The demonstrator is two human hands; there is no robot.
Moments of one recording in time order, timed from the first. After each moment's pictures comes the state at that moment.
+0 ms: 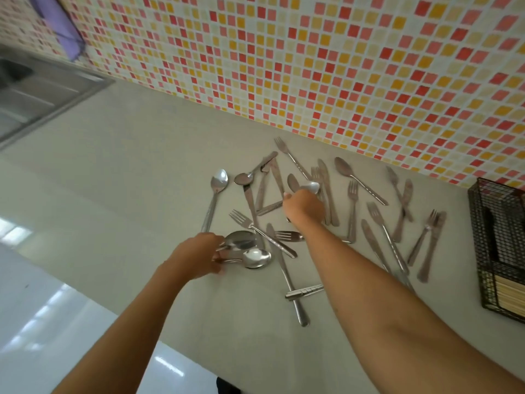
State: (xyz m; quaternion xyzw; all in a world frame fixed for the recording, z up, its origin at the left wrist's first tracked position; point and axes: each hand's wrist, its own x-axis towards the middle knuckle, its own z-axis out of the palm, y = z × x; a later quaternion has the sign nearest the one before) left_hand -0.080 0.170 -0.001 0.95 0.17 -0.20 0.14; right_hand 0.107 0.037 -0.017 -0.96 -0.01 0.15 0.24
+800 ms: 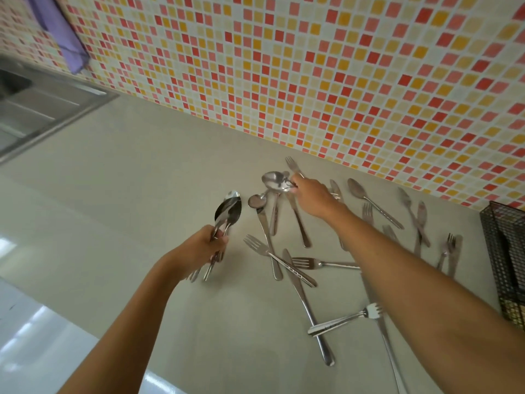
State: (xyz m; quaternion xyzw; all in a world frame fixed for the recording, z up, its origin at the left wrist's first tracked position) left_hand -0.054 0.233 0.009 0.78 0.27 -0.11 0.55; right_hand 0.166 0.064 0.018 -0.92 -0.34 0.12 0.13
